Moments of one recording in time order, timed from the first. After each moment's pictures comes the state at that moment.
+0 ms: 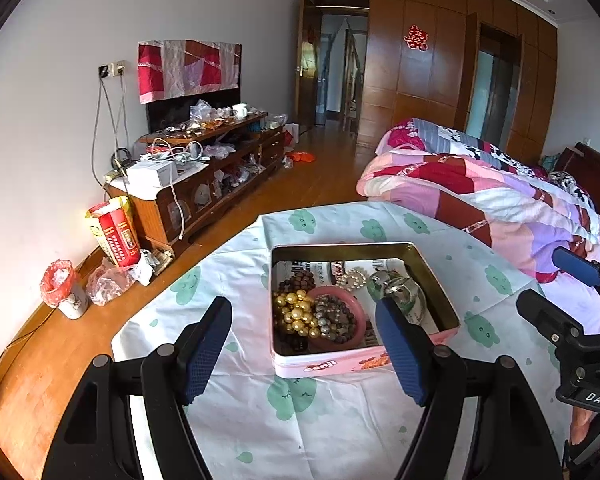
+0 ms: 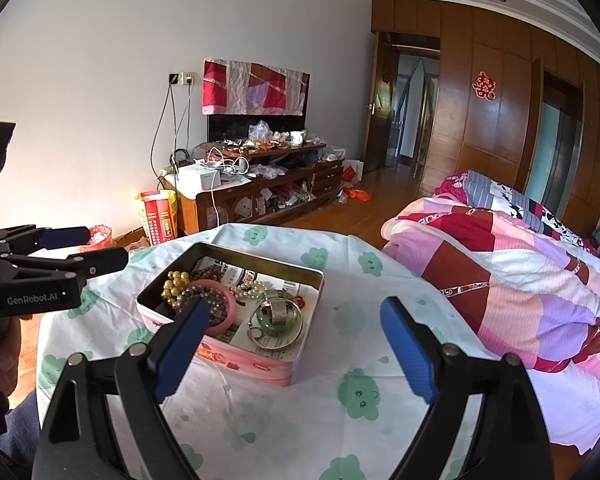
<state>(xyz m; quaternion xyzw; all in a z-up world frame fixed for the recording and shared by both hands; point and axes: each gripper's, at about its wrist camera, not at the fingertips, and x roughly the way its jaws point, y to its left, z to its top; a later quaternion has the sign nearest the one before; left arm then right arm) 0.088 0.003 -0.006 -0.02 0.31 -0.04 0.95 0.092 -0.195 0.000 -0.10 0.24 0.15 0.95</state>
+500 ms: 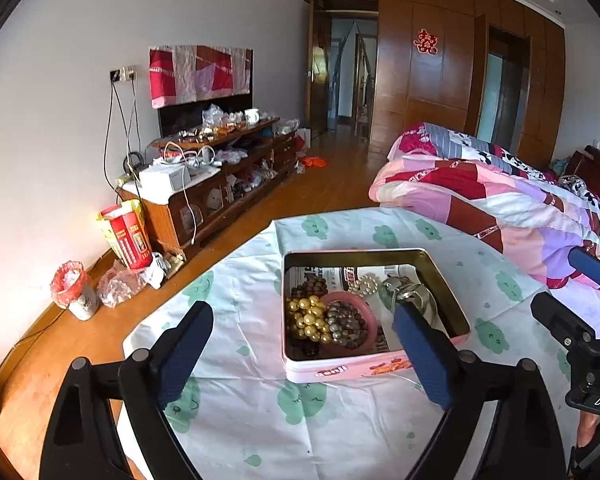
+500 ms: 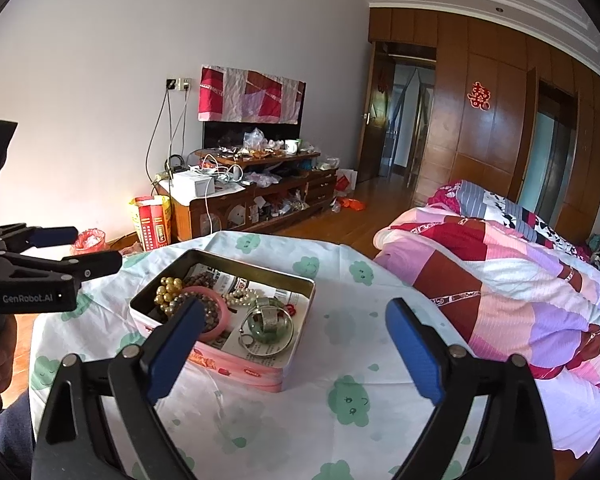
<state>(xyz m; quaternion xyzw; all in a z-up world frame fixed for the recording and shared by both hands) 0.085 0.007 -0.005 -0.01 0.30 -0.02 0.95 0.088 -0.196 0.003 -0.10 0.23 0.14 0.96</state>
